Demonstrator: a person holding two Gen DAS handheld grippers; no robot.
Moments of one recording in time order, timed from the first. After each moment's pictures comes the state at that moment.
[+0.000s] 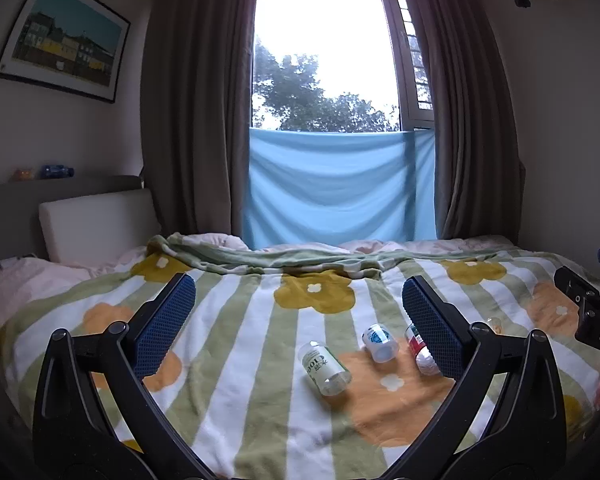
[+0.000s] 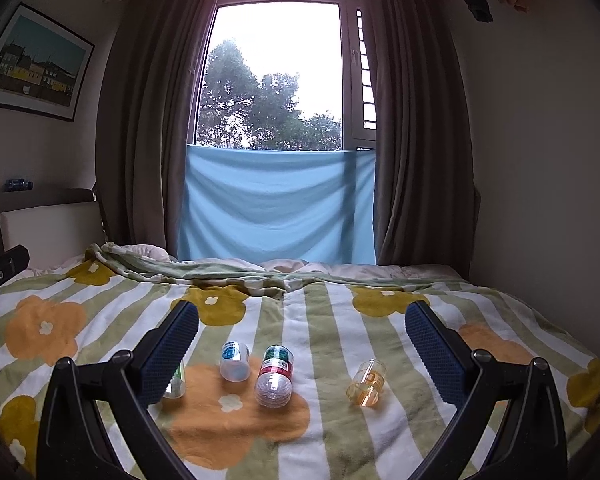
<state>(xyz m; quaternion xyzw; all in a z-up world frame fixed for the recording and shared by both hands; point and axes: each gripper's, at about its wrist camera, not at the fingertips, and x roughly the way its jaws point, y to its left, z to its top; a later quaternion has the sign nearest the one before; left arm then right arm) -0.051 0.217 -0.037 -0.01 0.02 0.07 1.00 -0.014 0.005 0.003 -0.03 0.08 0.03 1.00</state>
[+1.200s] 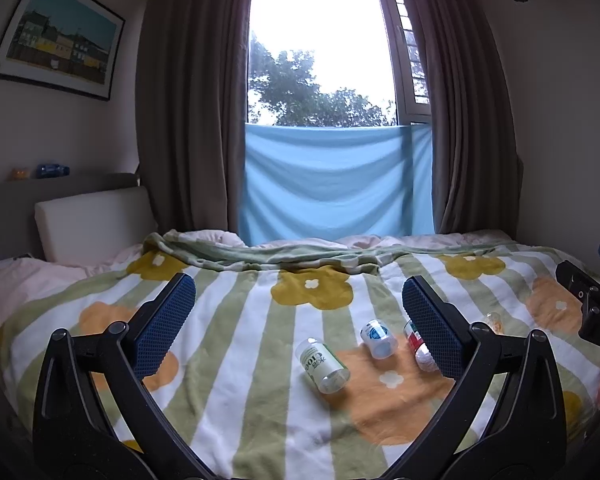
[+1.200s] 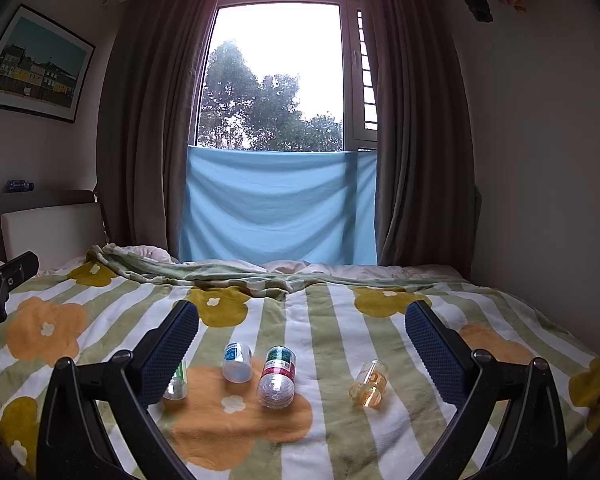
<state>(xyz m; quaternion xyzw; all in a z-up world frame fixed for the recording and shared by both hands) -0.050 0.217 -0.041 -0.01 0.02 0.06 1.00 -0.017 0.004 0.006 -0.02 0.07 0.03 1.00</state>
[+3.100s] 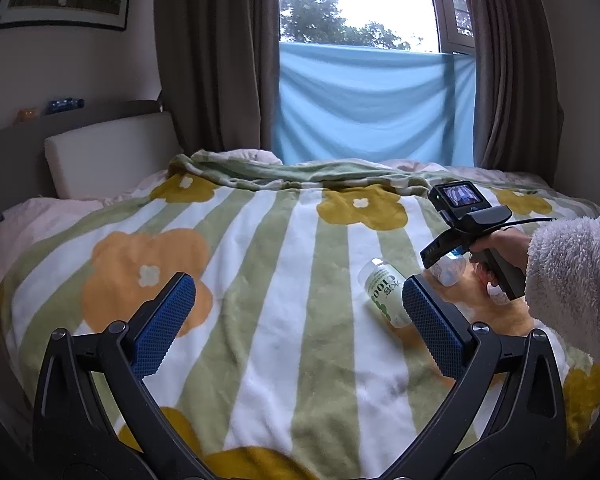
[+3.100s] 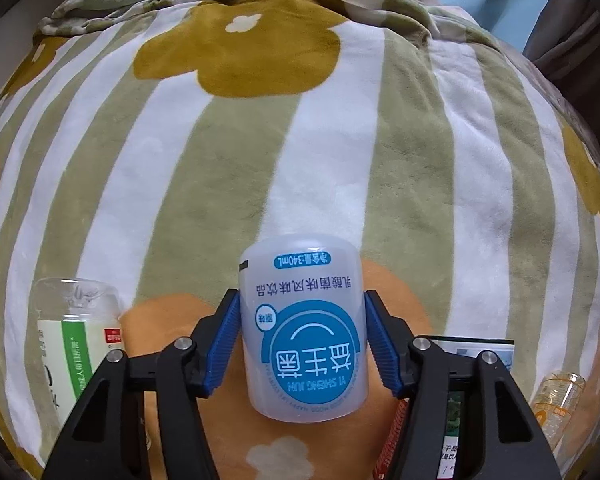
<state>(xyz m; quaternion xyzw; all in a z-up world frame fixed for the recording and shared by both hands) 0.010 0.294 -0.112 -0.02 0.16 0.11 0.98 0.376 0.157 -0.199 -0.12 0.57 0.11 0.81</state>
